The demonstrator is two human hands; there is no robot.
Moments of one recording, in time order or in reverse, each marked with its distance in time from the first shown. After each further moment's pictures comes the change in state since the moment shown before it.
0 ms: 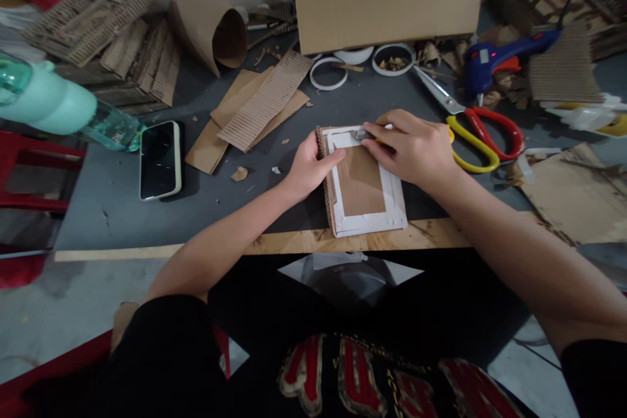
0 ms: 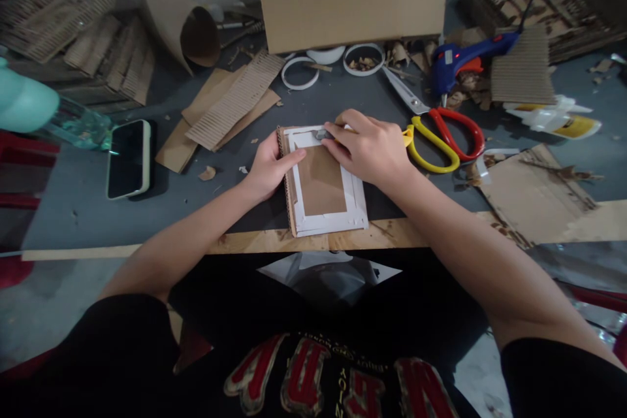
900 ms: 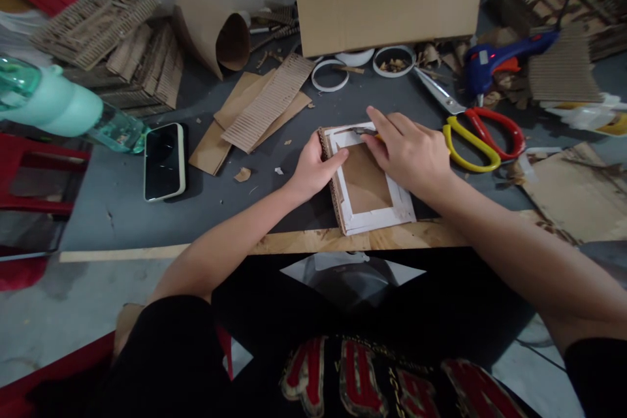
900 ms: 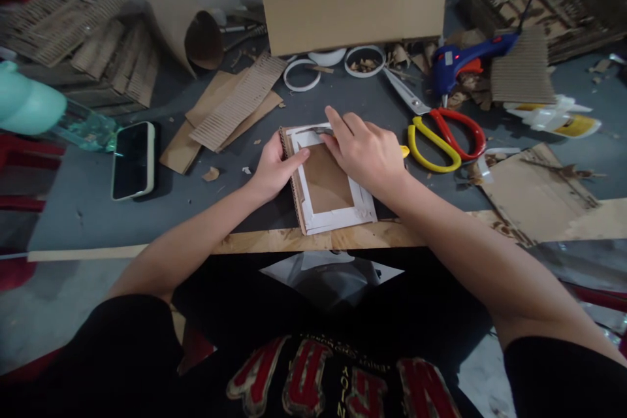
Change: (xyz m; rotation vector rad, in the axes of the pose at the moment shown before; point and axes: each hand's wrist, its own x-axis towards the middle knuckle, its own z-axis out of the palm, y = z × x) left_hand 0.000 0.008 0.006 0.058 0.060 -0.027; right_hand 0.003 -0.026 -0.010 -0.192 -0.082 0.097
